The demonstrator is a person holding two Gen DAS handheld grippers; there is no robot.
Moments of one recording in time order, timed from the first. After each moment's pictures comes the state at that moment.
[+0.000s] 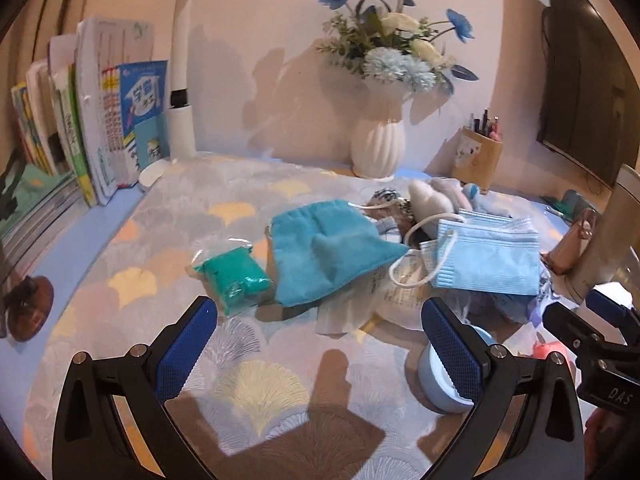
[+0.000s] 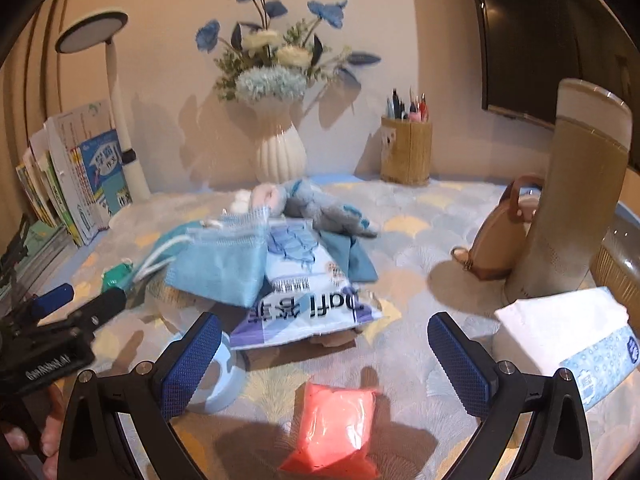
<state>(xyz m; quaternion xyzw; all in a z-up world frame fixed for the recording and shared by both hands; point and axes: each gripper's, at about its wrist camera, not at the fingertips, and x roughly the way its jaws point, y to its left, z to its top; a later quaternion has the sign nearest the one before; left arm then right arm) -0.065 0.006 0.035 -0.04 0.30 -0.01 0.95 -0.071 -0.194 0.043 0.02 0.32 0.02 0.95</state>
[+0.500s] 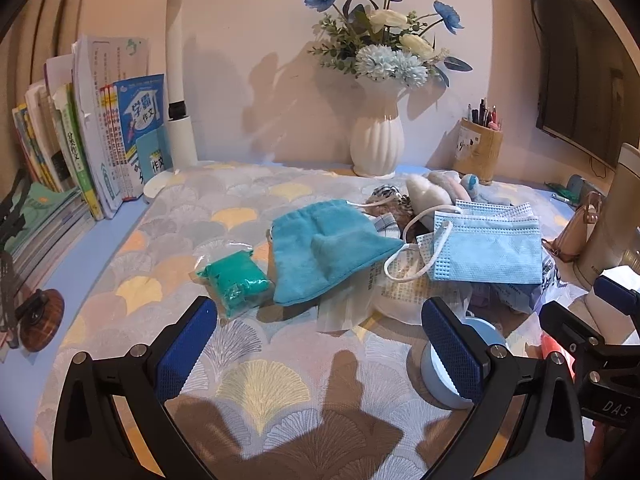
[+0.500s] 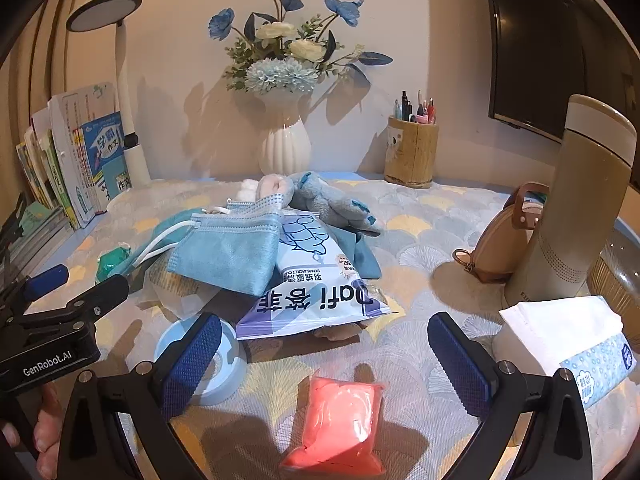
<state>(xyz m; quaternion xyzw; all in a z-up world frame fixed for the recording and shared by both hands) -0.065 -0.004 0.039 -0.01 0.29 0.00 0.96 -0.074 -0.182 0.043 -0.02 0.32 0.02 0.95</state>
